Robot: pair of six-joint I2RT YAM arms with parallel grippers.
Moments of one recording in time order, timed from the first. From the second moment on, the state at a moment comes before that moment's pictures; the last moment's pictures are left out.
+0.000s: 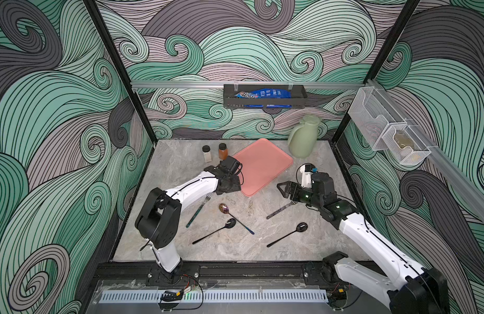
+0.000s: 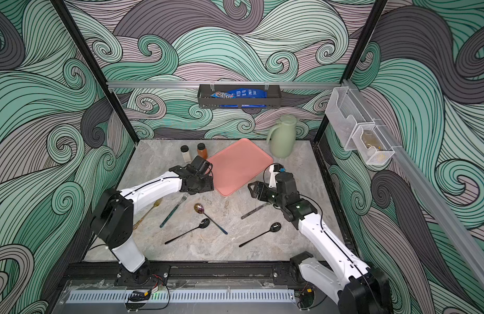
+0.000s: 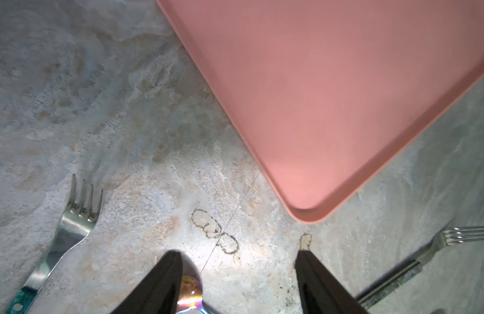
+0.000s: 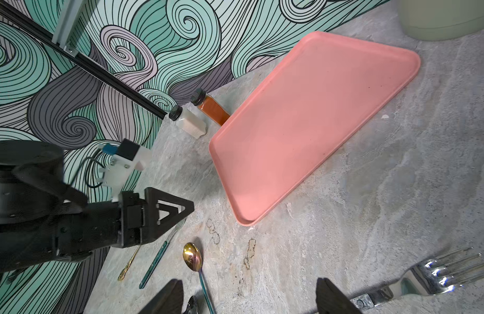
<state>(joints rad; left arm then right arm) -0.58 1.76 1.28 -0.67 -0.09 -0.72 0.36 0.98 0.70 -0.29 -0.25 0.60</state>
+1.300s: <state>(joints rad) -0.58 2.04 1.43 -0.70 -0.09 -0.72 0.36 0.97 0.67 -0.32 -0.23 0.59</state>
